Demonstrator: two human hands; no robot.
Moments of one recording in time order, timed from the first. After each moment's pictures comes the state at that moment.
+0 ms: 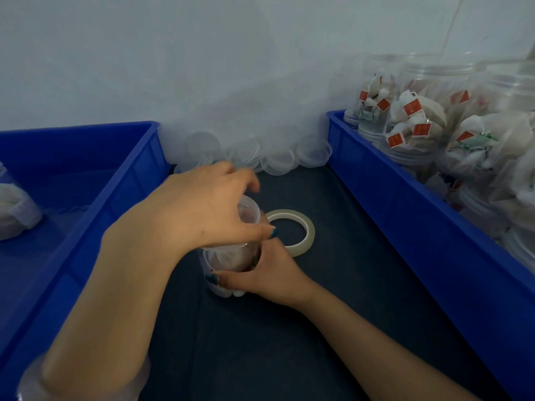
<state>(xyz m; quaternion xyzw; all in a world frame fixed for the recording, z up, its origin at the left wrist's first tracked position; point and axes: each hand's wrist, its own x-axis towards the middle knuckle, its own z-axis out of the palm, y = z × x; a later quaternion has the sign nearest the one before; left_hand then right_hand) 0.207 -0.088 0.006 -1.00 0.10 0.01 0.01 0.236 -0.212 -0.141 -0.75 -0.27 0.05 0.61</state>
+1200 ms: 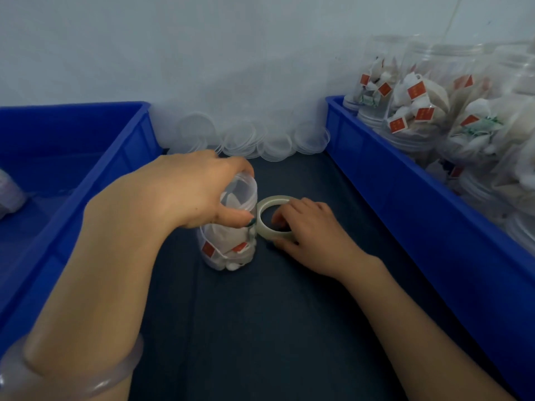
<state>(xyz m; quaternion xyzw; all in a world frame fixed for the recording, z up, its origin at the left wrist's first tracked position) 0.214 -0.078 0.006 -0.99 0.09 0.06 0.03 0.254 -0.275 -0.117 -0.95 -0.29 -0.06 0.13</state>
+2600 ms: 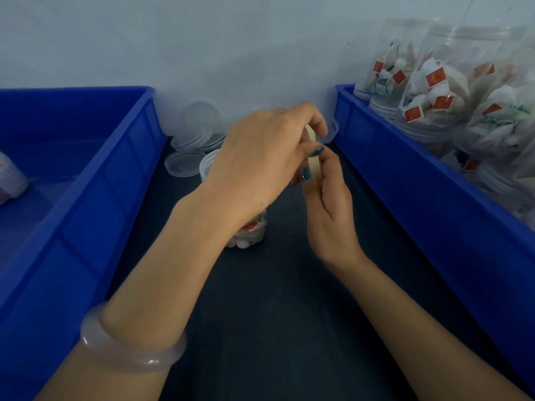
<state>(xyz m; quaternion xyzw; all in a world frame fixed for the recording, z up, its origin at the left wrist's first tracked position) 0.231 -0.125 -0.015 -0.92 0.21 -0.23 -0.24 0.242 -0.250 -0.113 -0.72 -0.23 -0.23 0.62</state>
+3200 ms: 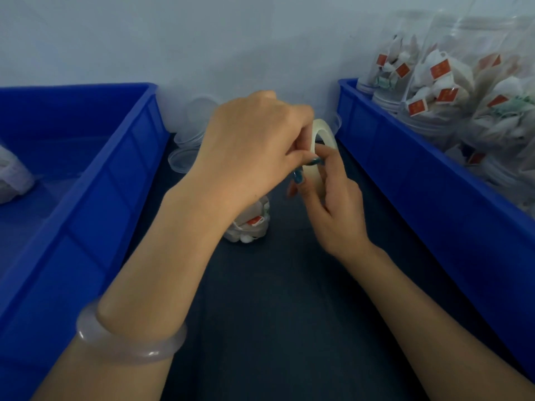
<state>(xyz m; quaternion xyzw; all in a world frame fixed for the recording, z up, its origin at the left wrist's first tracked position) 0.221 -0.116 -0.004 -0.93 0.20 -0.29 -0.07 0.243 -0.260 -0.113 -0.81 -0.24 -0.27 0.45</state>
